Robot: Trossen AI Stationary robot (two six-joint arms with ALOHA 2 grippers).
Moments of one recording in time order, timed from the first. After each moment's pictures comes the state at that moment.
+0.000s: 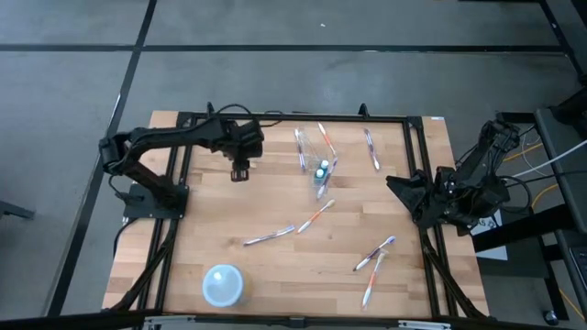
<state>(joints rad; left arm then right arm) 0.41 1.47 1.07 -0.89 -0.09 0.33 0.96 0.87 0.73 0.68 1.29 0.25</state>
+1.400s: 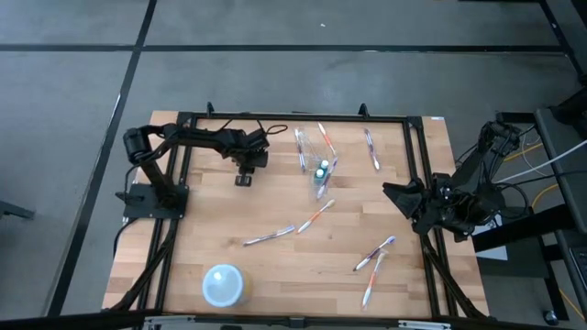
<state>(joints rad) 0.50 1.70 0.90 -0.53 -0.02 0.54 0.98 0.93 0.73 0.71 1.32 0.33</state>
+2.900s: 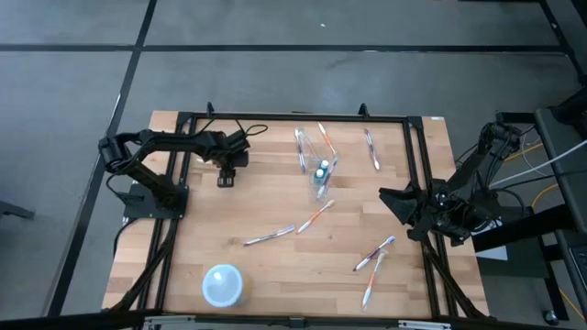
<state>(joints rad) 0.56 1.48 0.69 -0.58 -0.09 0.49 0.98 0.98 0.73 0.71 1.32 0.34</state>
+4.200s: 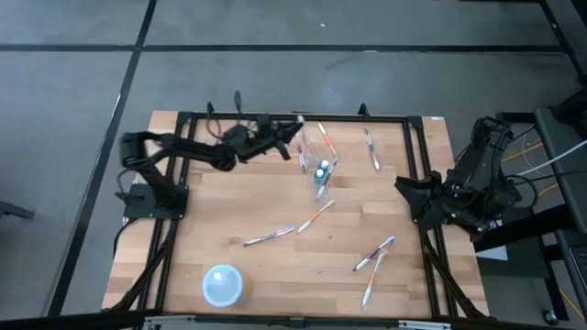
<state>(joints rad) 0.33 1.66 0.78 1.14 -0.14 -0.36 1.11 0.86 0.73 0.73 1.57 0.07</state>
